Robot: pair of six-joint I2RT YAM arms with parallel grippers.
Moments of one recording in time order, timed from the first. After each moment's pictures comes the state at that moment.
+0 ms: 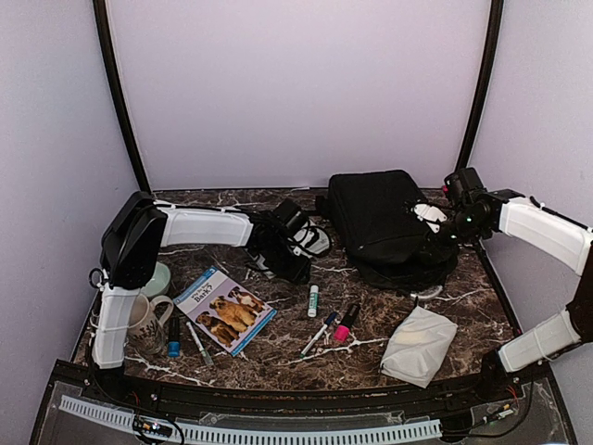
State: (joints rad) left arm -0.81 2.21 1.67 -0.55 0.10 -0.19; right arm 0.27 1.33 1.03 -0.68 -0.16 -0.54
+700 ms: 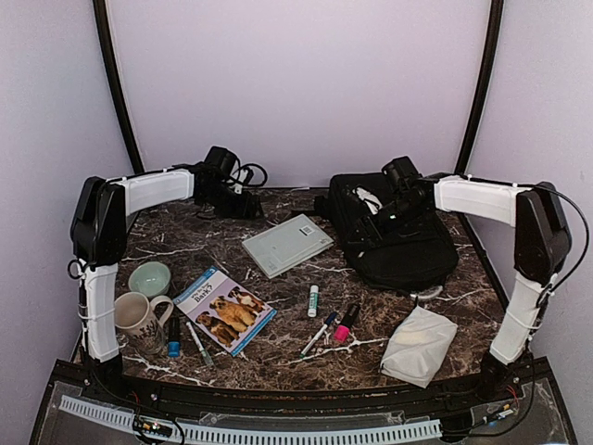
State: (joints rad) left arm -0.44 2.10 1.72 -0.54 0.18 -0.17; right arm 0.46 1.78 1.36 -0.59 -0.54 -0.26
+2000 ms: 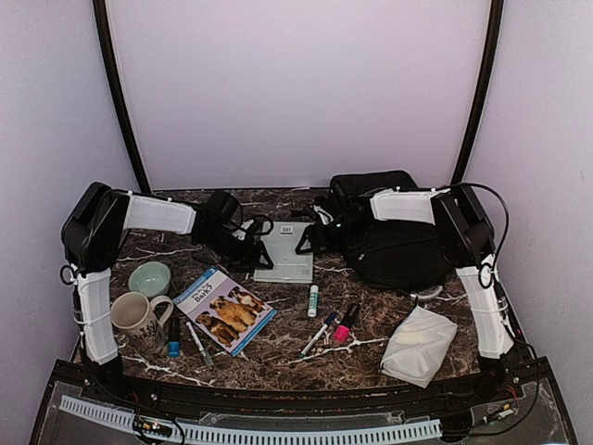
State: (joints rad) left arm -0.48 2.04 1.35 -0.41 0.53 -0.35; right arm 0.58 2.35 1.82 -0.51 -0.63 0.19
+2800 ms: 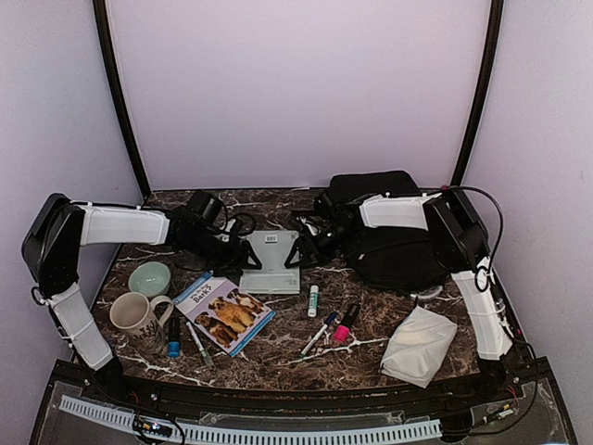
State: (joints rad) left arm -0.52 1.74 1.09 -0.36 0.45 -0.54; right arm 0.65 2.37 1.83 -0.55 -0.77 0.19
